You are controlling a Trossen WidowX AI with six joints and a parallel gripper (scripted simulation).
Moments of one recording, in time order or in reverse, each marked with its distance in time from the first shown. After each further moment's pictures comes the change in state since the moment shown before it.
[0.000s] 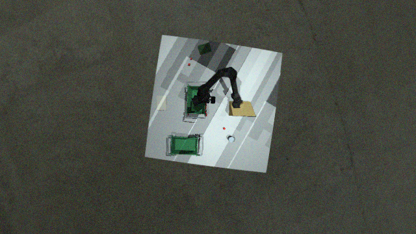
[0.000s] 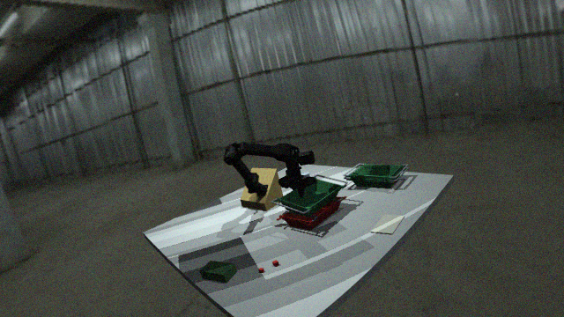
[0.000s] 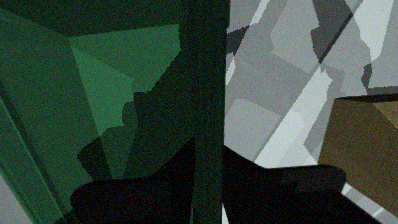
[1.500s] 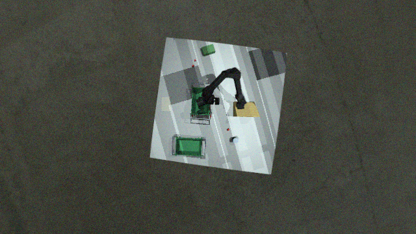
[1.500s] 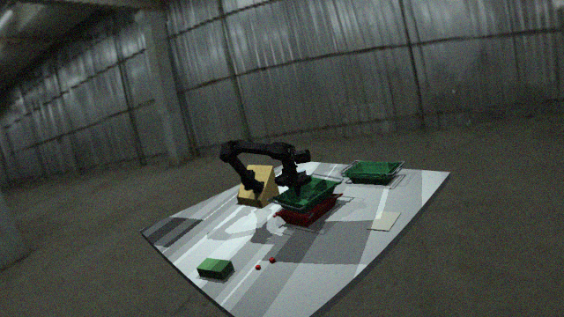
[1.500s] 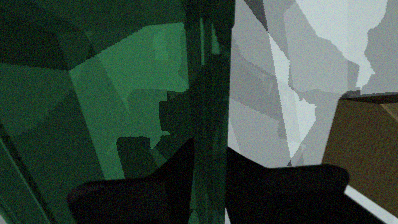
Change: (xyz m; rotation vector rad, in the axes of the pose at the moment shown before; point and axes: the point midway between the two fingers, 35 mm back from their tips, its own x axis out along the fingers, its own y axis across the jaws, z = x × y) arm 0.008 -0.003 0.000 0.001 0.000 0.001
